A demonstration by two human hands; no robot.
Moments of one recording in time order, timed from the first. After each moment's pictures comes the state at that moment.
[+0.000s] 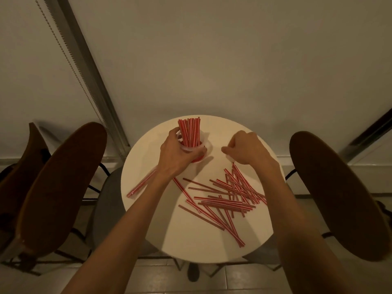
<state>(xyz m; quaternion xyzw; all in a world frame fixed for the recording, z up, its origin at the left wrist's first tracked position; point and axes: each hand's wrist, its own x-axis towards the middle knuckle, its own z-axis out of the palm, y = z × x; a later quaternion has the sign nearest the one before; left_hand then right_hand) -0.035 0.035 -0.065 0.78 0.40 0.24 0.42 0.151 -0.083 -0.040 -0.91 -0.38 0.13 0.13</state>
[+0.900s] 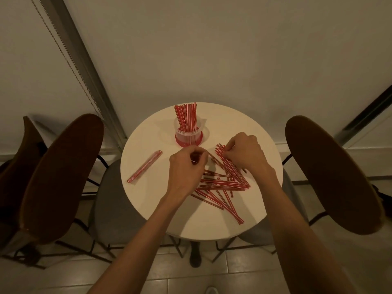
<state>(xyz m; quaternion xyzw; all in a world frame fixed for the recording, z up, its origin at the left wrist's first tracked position) -0.065 -0.051 -0.077 0.80 0.35 0.29 0.38 0.111 -0.127 -0.061 -0.91 -0.33 0.14 0.21</state>
